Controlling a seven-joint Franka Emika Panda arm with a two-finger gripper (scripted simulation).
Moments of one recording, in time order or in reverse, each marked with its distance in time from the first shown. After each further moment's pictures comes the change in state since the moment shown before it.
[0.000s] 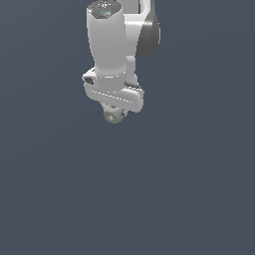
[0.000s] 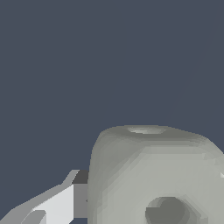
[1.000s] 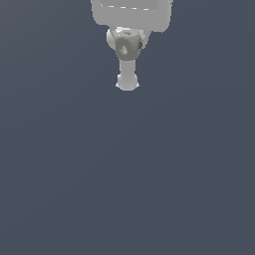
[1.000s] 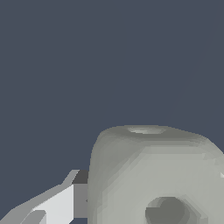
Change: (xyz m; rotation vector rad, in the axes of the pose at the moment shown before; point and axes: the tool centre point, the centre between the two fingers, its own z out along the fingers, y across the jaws) arm -0.090 -0.018 -0.198 -0.001 0.002 0.000
